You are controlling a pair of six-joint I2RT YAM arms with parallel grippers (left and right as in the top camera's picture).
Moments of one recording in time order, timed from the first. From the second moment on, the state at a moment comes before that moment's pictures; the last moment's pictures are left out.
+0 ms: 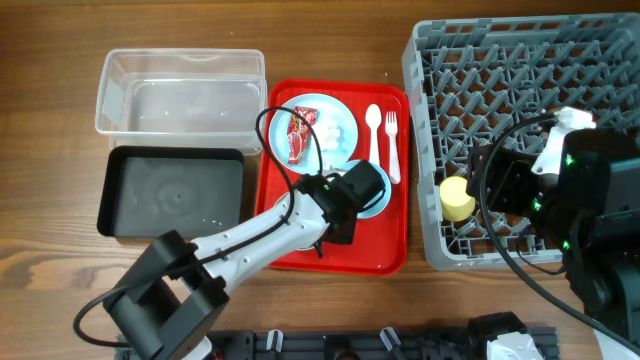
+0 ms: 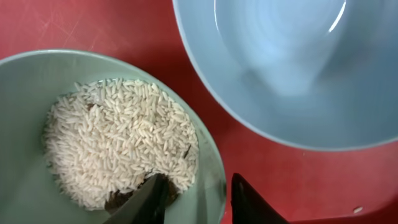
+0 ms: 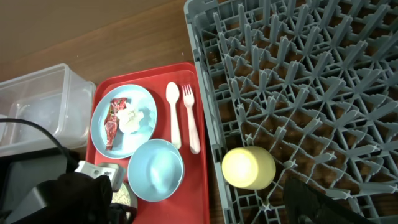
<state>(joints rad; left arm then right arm) -0.89 1.73 1.10 -0.82 -0.11 -0.66 0.17 0.95 1.38 -1.19 0.02 0.40</state>
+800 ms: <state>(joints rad) 0.15 1.42 1.11 -0.97 0.78 -0.29 0.17 0.96 1.38 -1.19 0.02 0.40</state>
